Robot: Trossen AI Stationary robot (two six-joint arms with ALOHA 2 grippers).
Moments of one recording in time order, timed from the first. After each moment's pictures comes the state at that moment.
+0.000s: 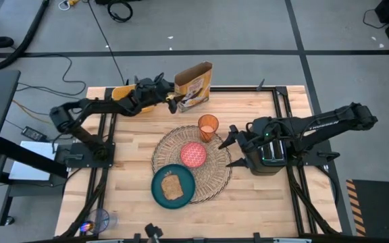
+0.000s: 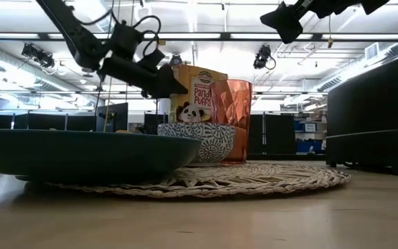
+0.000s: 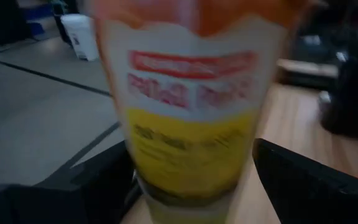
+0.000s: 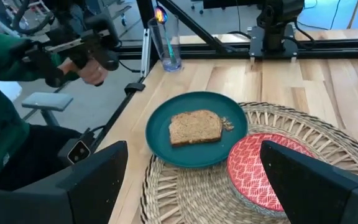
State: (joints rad) left arm 0.64 1.56 0.73 0.64 0.09 0.07; right arm 0.11 1.06 0.73 -0.03 -0.25 0.08
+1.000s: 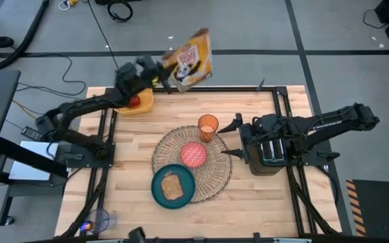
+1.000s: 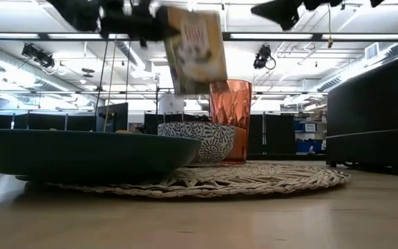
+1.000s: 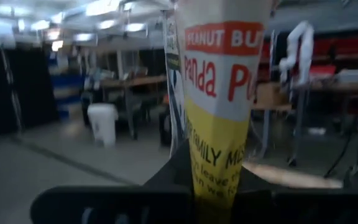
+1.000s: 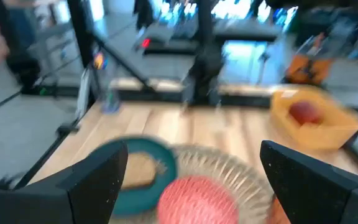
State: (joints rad) left arm 0.64 1.35 0.94 0.62 0.09 0.04; right arm 0.11 1.01 0.72 0.11 0.03 -0.02
